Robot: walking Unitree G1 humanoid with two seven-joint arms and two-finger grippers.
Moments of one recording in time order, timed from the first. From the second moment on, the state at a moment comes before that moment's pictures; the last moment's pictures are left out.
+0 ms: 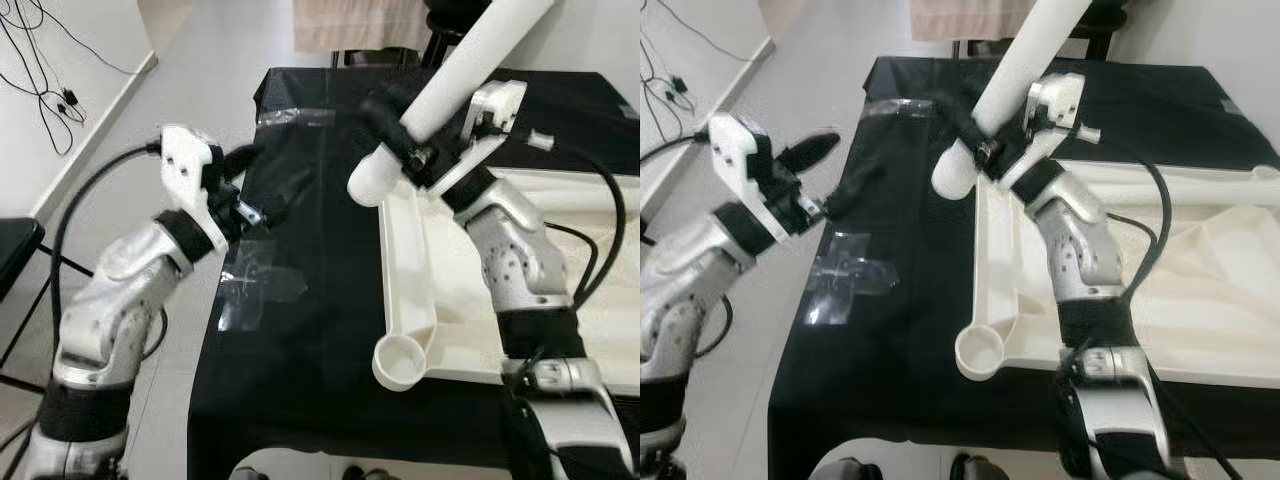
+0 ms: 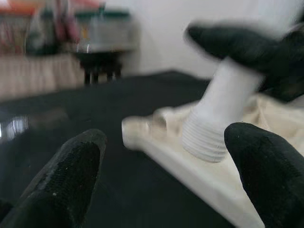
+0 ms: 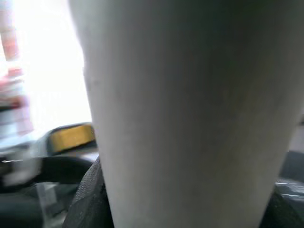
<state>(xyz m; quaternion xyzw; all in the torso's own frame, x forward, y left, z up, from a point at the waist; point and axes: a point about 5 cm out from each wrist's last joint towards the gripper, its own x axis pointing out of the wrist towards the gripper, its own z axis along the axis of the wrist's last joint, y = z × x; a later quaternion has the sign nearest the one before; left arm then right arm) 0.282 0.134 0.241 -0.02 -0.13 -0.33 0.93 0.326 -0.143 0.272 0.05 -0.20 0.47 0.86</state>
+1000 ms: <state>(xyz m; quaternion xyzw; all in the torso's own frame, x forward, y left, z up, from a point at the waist) 0.276 0.147 0.224 -0.04 -0.10 -0.19 0.97 0.313 -0.139 0.262 0.08 -0.17 0.48 0.86</state>
